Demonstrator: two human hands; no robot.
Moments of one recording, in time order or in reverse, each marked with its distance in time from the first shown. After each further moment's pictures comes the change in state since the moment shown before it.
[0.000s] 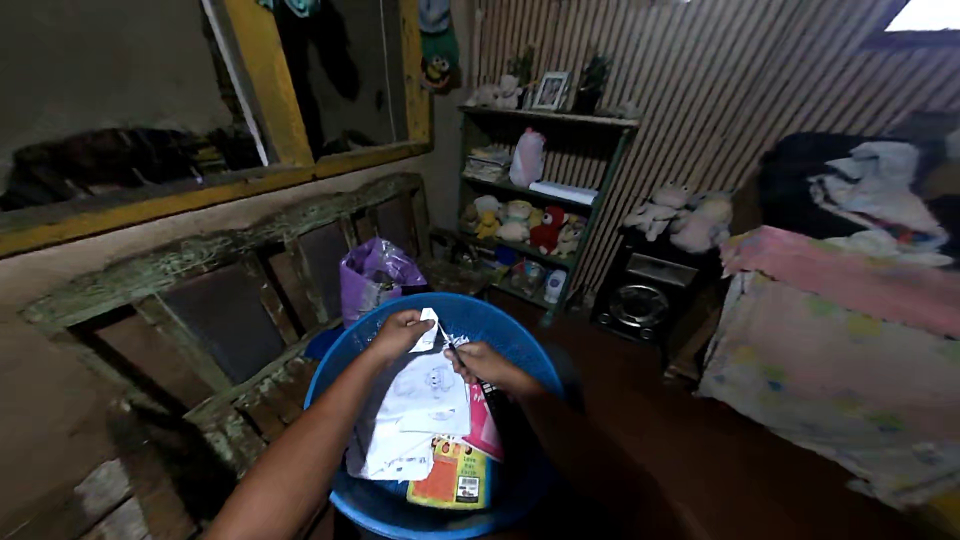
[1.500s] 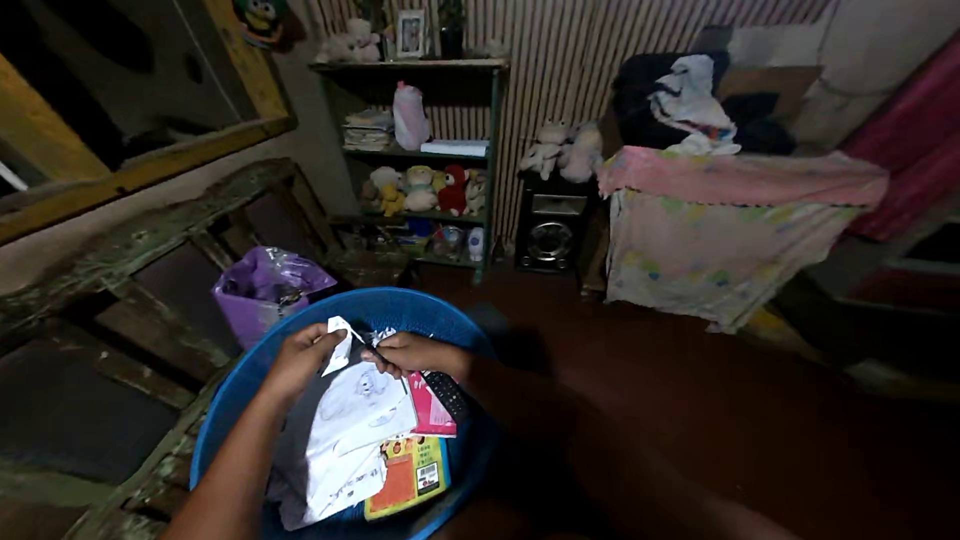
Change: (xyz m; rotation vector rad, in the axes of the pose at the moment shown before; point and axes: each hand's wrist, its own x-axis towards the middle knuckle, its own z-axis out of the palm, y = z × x) left_hand 0.003 -0.004 -0.001 0.057 -0.066 0.079; right_hand -0.008 -0.012 0.003 -0.017 -0.013 -0.026
